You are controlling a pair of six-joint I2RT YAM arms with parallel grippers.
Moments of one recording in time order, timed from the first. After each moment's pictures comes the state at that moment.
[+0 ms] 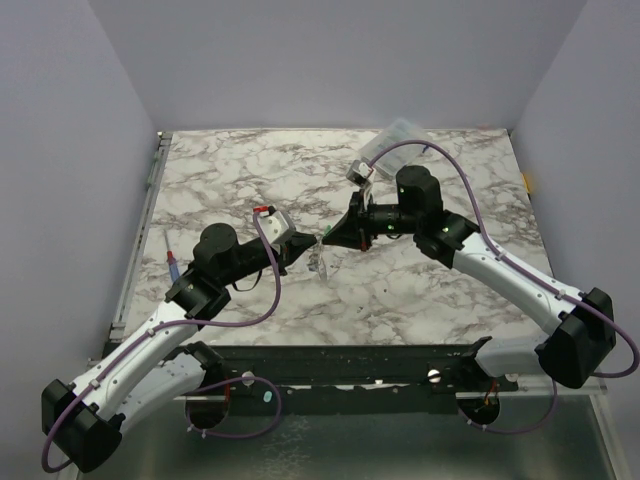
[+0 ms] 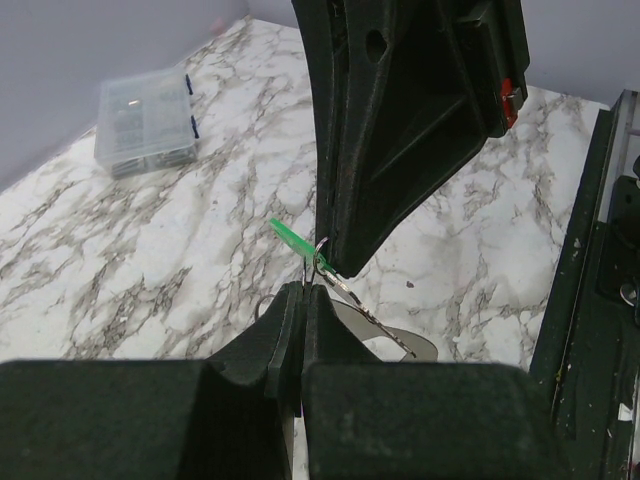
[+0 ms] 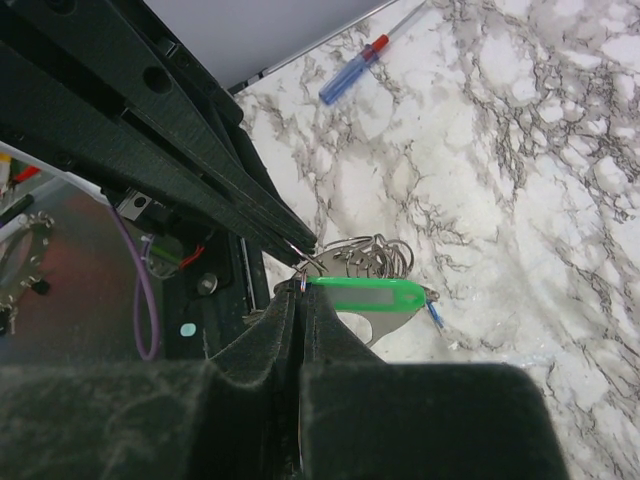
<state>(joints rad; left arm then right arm) -0.63 0.81 0.66 0.10 0.44 0.08 0.69 1.32 1.10 -0.09 -0.72 0.17</state>
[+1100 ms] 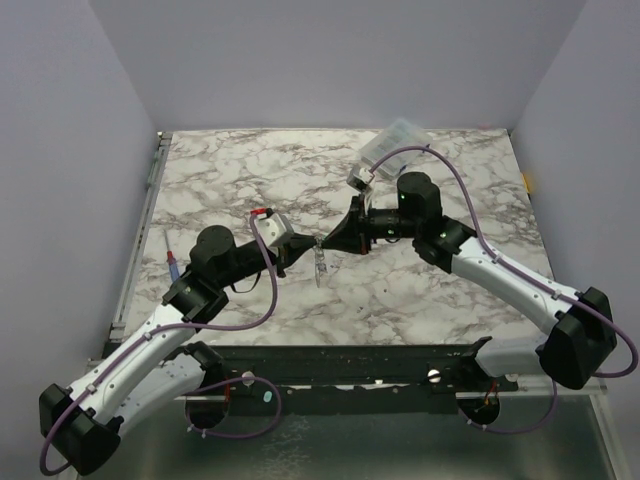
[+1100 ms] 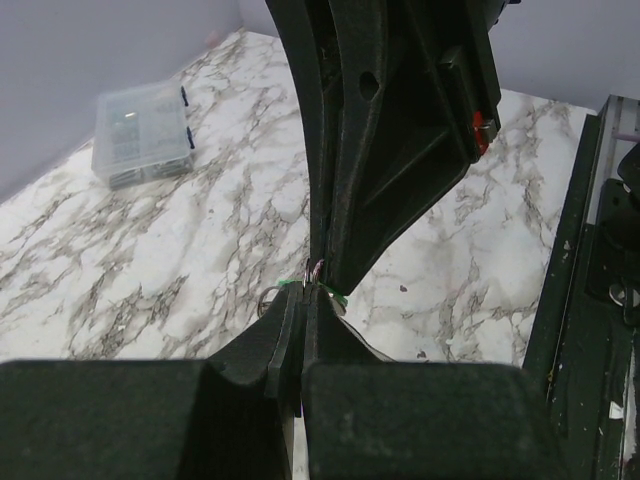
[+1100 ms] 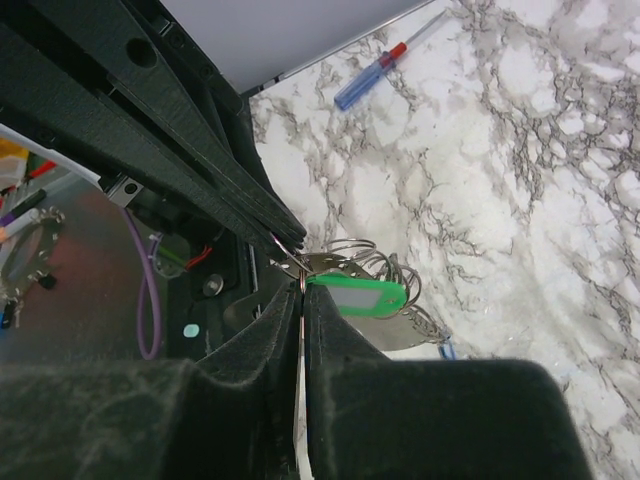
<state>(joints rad) -0.64 0.78 0.66 0.09 0.45 0.08 0.68 1.32 1.03 0.02 -0.76 0.18</state>
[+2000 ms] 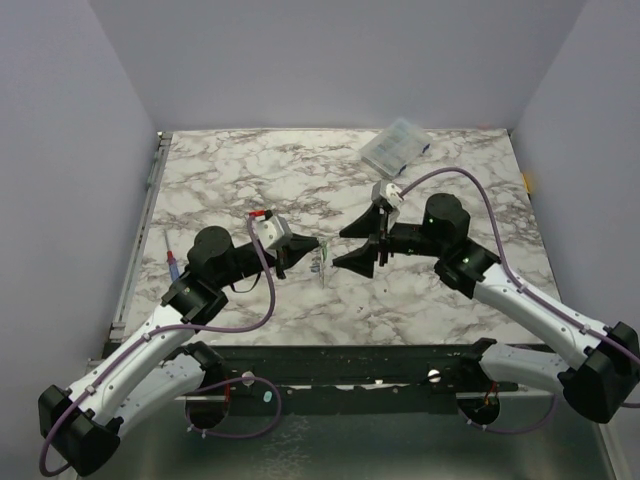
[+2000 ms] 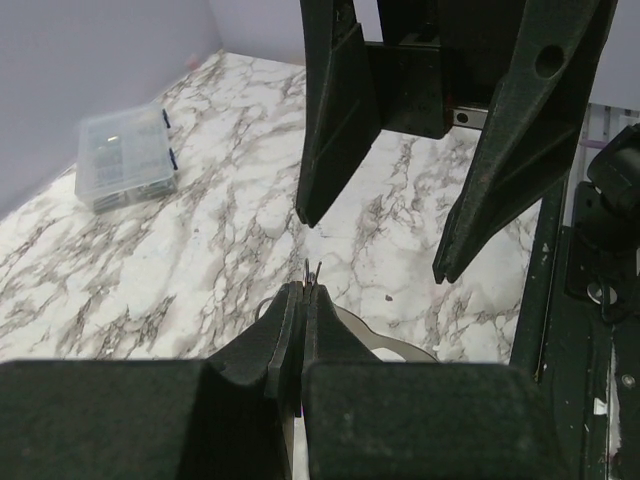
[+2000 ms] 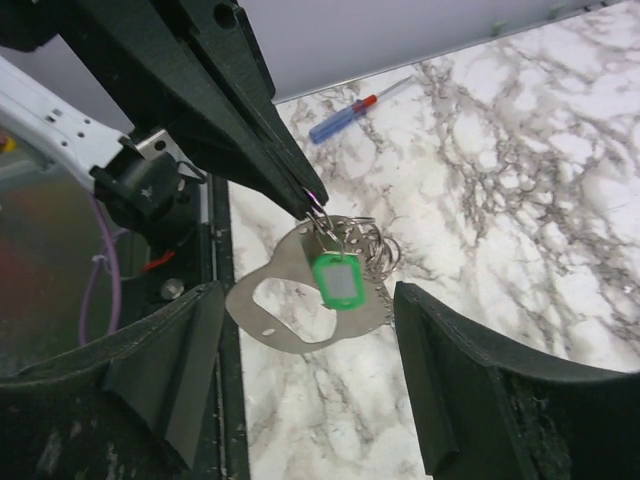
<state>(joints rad) -0.64 0.77 0.66 0.11 0.50 0.07 0.68 1.11 0.86 0.13 -0.72 0.09</state>
